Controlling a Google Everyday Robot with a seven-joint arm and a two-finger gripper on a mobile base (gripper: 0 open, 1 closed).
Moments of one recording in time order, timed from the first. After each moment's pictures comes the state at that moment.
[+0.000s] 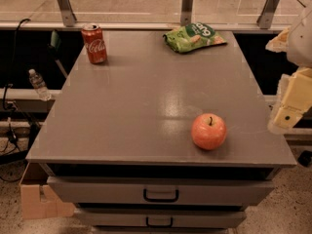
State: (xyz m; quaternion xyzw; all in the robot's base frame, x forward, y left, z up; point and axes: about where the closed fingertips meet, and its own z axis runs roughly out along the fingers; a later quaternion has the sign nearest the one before) arm 0.438 -0.217 0.977 -0.60 0.78 -0.03 0.16
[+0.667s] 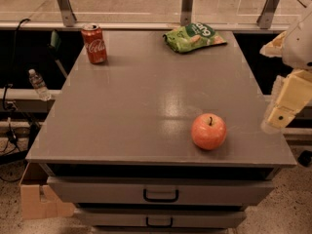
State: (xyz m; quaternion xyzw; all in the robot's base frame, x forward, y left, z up) arm 0.443 -0.211 0.967 -0.60 0.78 0.00 0.17
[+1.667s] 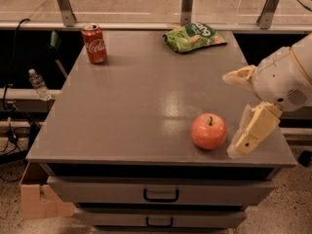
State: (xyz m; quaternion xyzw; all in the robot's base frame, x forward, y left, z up) arm 0.428 -0.144 0.919 -0.61 0.73 0.16 0.26
